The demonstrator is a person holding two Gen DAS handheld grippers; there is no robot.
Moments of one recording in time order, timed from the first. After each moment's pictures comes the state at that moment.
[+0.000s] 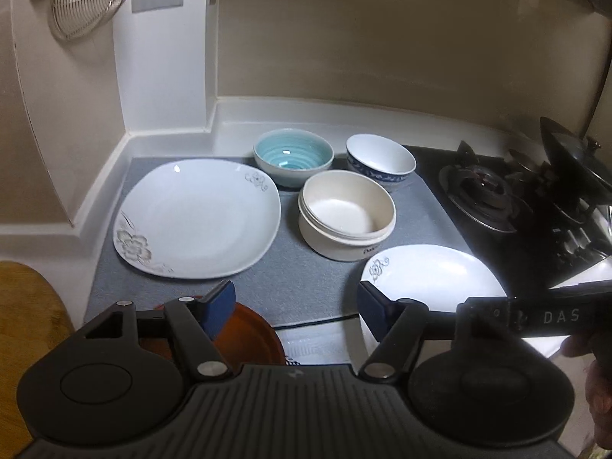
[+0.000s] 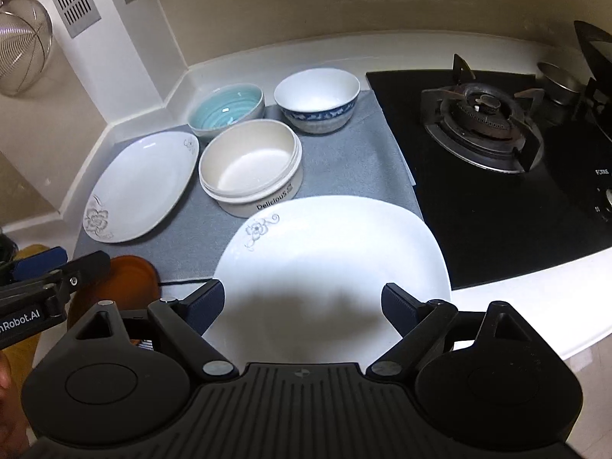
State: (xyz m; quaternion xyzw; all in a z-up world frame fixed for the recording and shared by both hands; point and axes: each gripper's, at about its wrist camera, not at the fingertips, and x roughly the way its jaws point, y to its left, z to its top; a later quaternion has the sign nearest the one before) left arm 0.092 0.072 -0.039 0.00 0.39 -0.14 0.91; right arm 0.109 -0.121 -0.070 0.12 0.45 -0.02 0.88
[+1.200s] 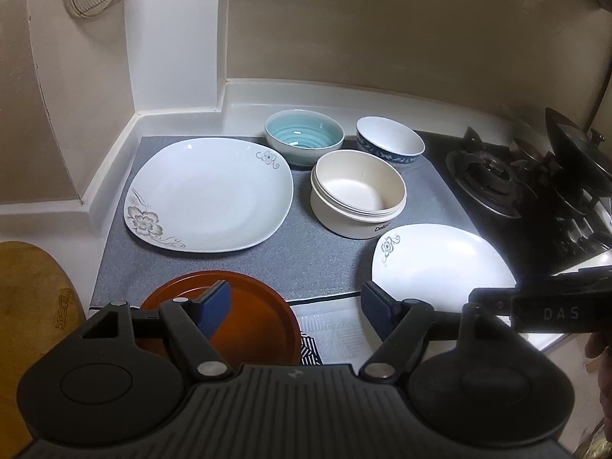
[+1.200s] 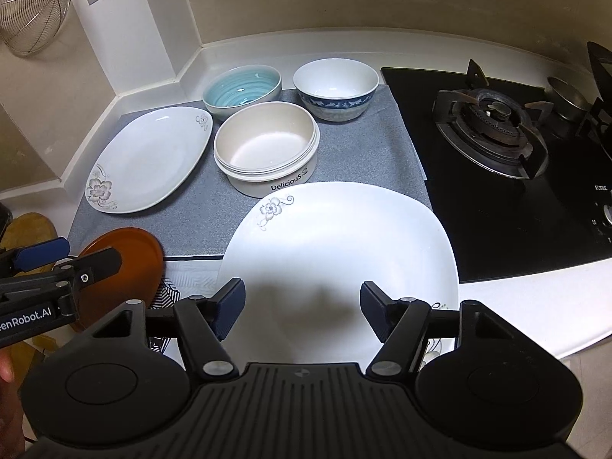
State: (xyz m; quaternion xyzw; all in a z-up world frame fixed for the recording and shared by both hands) left arm 0.085 0.087 -0.047 0.01 0.40 -0.13 0.91; right arm 0.104 -0.095 -0.066 0.08 0.47 -0.02 0.88
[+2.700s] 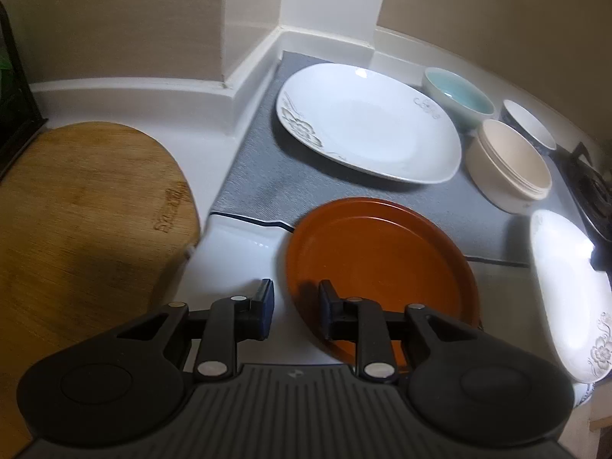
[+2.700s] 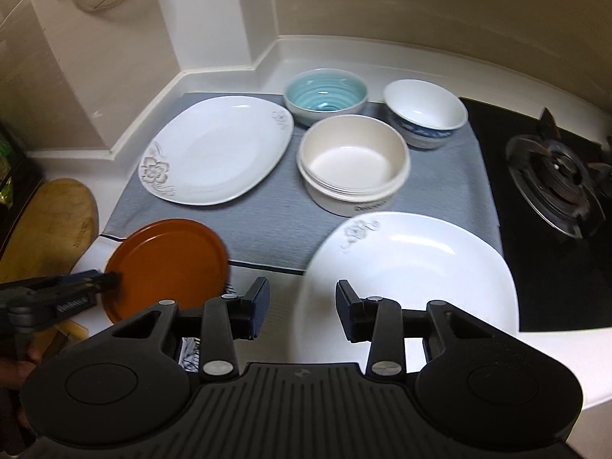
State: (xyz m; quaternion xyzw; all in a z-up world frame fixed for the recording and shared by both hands) left arm 0.094 0.195 -0.113 -0.05 0.46 -0.01 0.89; right arm 0.132 -0.033 -0.056 0.02 0.47 0.06 0.88
